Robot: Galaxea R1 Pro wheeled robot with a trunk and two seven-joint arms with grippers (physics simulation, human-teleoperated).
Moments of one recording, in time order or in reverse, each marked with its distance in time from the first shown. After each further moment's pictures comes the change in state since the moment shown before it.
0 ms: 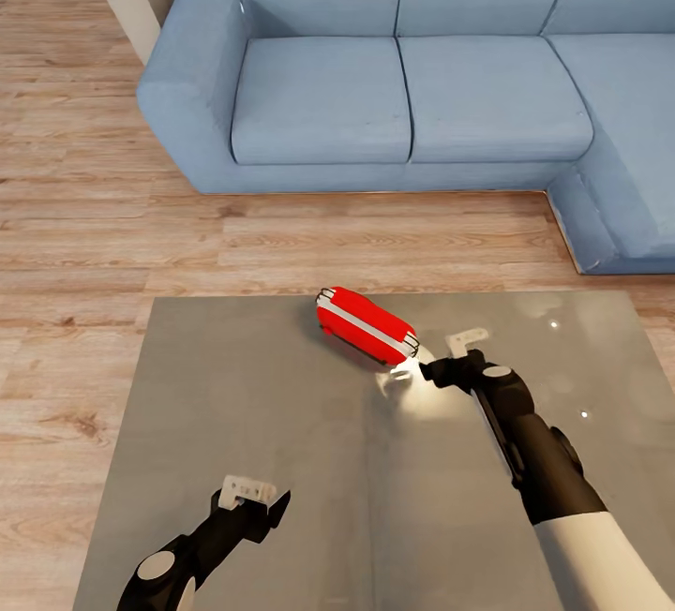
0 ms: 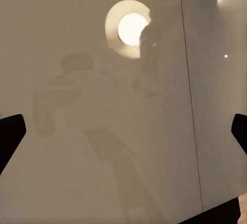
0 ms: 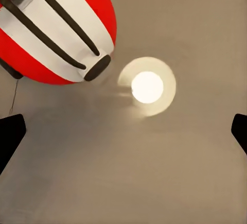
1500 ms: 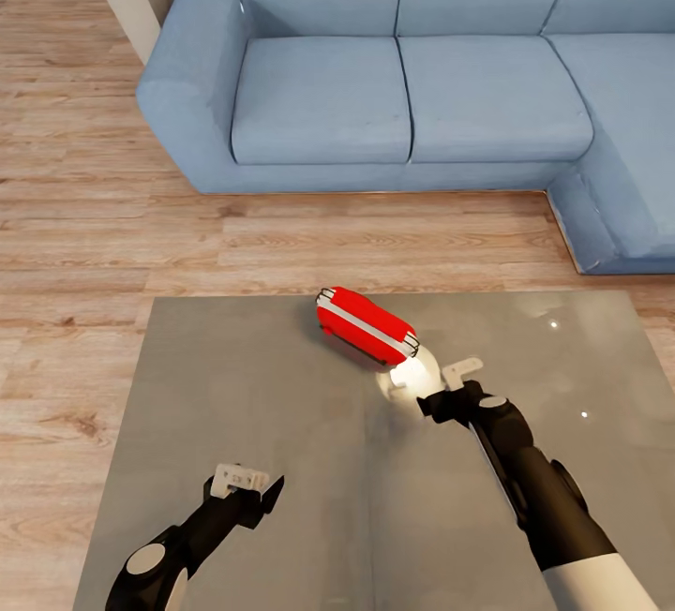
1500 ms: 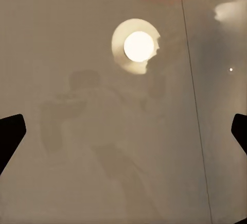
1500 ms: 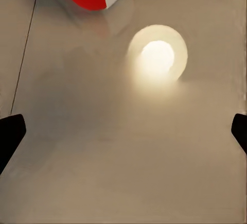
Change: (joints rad) left arm -0.002 0.013 0.012 -0.058 0.008 -0.009 0.004; right arm 0.111 -0.008 0.040 -0.038 0.021 0.044 0.014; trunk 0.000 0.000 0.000
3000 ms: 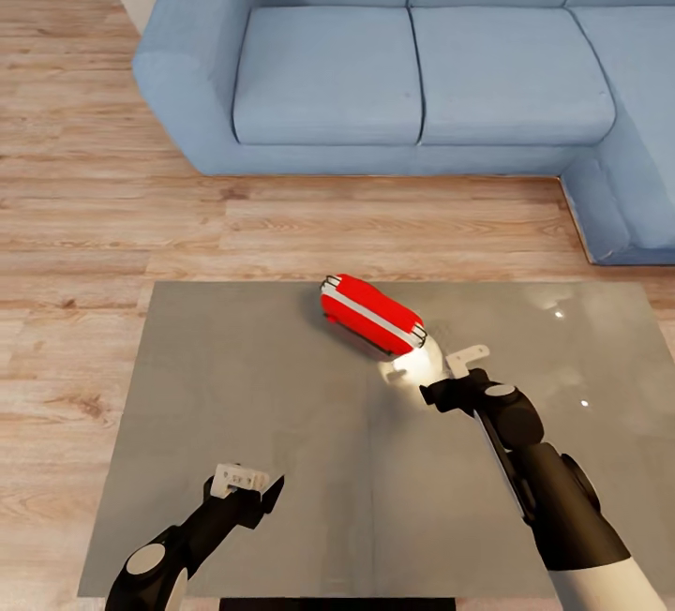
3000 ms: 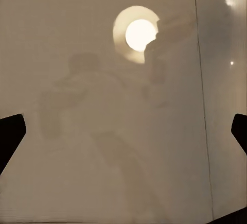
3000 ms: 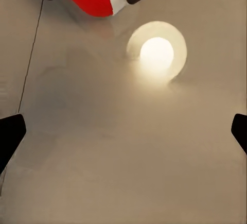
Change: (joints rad) left arm 0.000 0.000 0.000 0.000 0.000 -0.002 -0.001; right arm 0.000 -0.005 0.006 -0.152 0.008 0.128 0.000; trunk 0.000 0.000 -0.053
